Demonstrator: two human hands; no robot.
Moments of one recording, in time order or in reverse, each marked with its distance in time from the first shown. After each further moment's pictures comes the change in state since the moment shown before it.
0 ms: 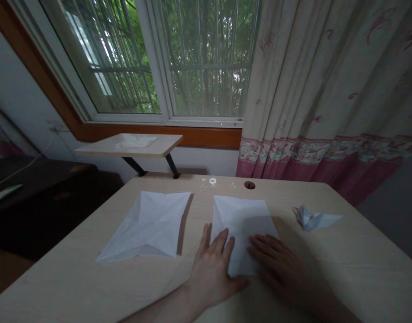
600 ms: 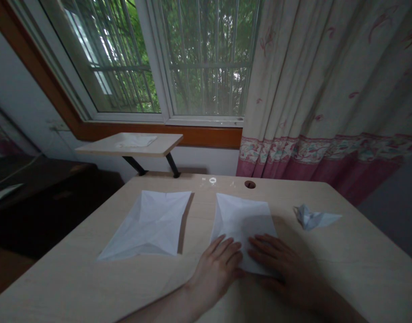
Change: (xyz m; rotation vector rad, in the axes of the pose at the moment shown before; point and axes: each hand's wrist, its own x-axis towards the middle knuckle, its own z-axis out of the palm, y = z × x) left_hand -0.002 -0.005 0.008 -0.014 0.042 0.224; right_hand -0.003 0.005 -0.008 0.094 -0.039 -0.072
